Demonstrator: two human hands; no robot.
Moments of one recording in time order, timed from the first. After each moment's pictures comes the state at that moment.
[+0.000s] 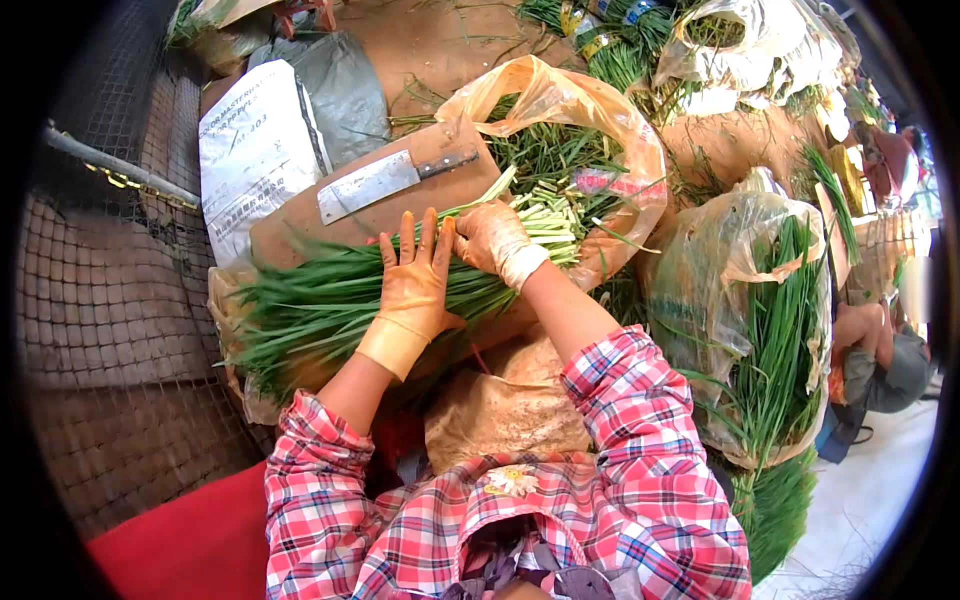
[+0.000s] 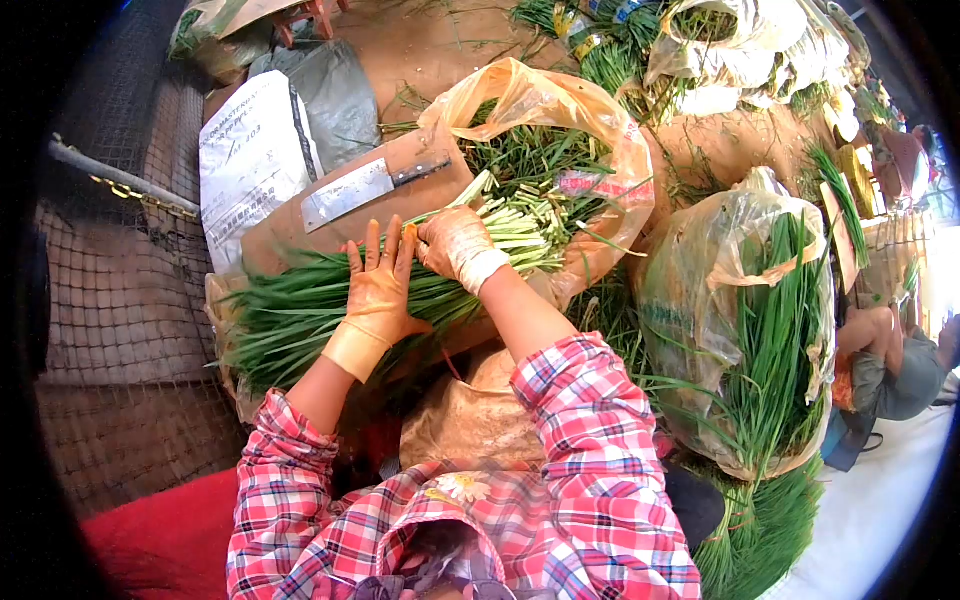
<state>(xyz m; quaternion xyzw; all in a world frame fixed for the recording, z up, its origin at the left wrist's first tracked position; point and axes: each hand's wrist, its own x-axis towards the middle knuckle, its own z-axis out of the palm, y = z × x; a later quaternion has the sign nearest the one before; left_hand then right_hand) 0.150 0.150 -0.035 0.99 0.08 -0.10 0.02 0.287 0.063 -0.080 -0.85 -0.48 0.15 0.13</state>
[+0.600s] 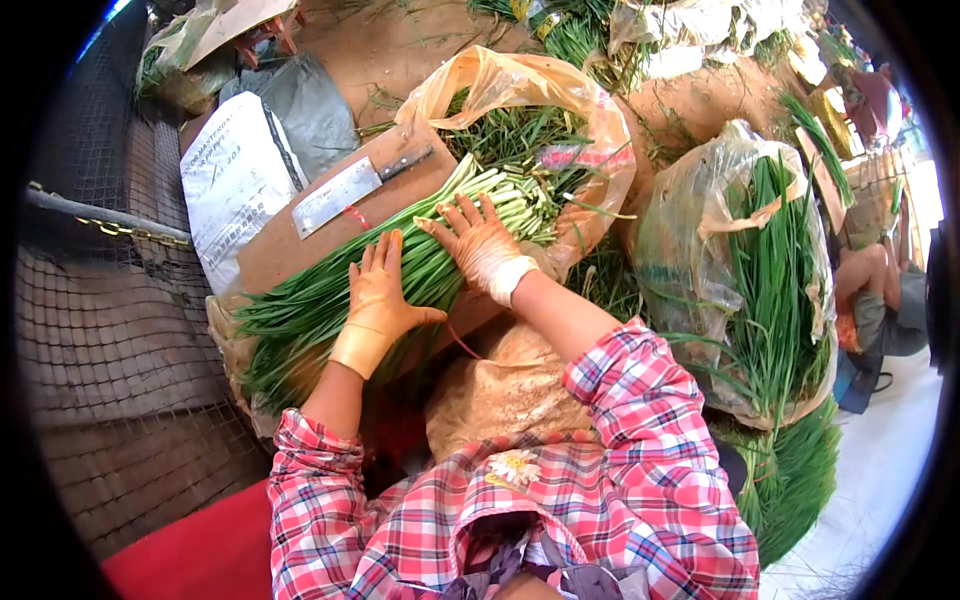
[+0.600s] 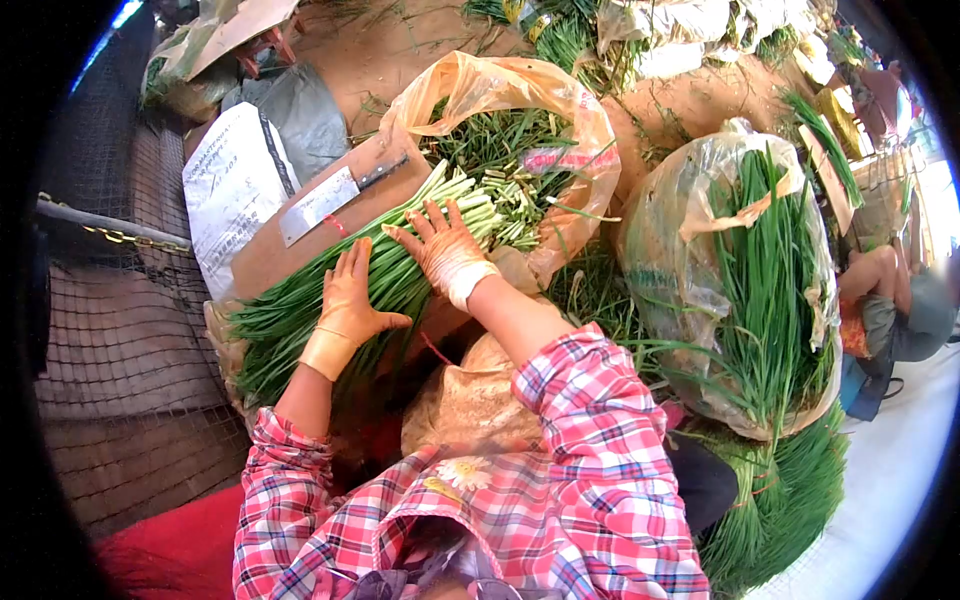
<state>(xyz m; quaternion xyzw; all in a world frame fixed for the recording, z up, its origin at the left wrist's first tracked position) 0.139 0.153 -0.044 0.98 0.12 -0.13 0.10 0.249 0.010 -0.068 -0.87 -0.50 0.06 -0.05</state>
